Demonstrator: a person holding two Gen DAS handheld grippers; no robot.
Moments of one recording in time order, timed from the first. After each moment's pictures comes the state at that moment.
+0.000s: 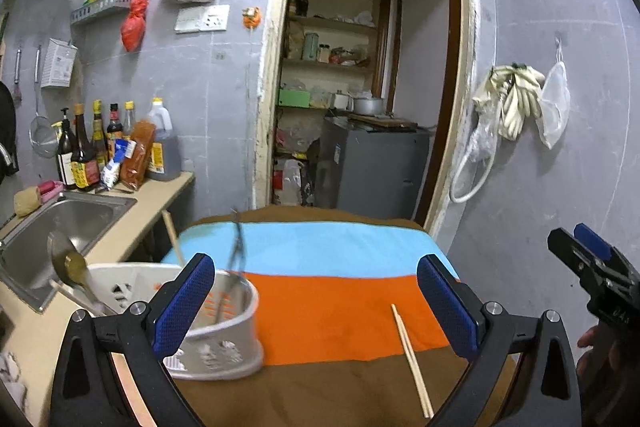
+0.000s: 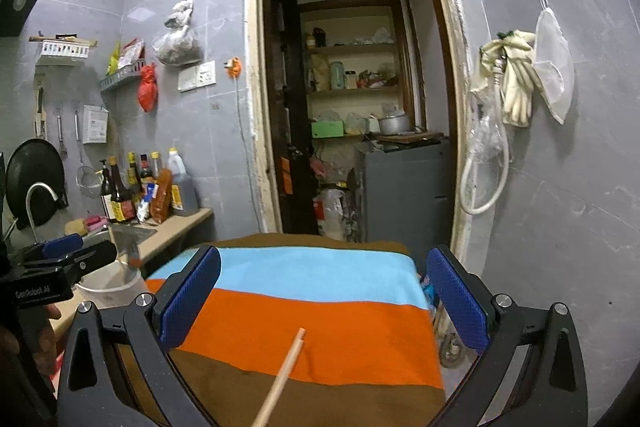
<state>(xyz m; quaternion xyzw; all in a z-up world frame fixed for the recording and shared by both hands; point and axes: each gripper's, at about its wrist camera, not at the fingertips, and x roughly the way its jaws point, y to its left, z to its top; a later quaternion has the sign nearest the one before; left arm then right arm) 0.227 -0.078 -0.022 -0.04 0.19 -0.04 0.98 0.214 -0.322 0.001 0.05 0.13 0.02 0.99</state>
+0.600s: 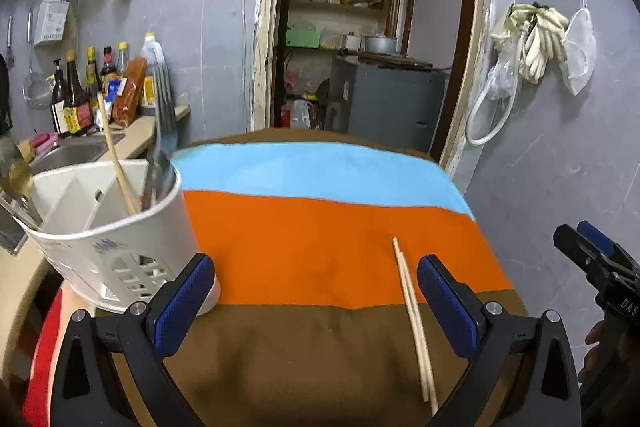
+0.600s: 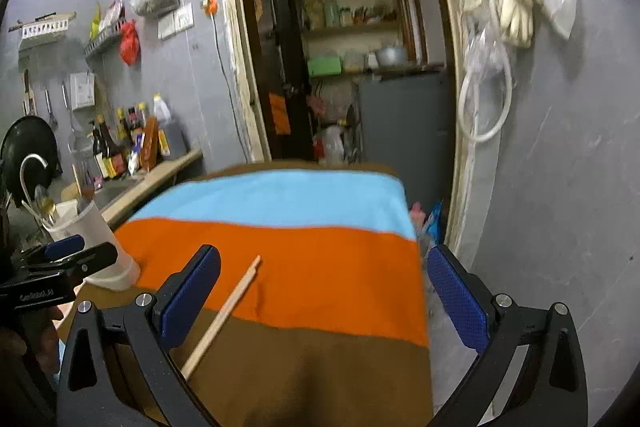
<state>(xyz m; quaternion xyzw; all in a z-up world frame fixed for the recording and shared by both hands) 0.261 -0.122 -0.103 -0.04 0.29 -0.01 0.95 0.258 -0.375 -0.092 0.07 0.24 0.05 0.97</state>
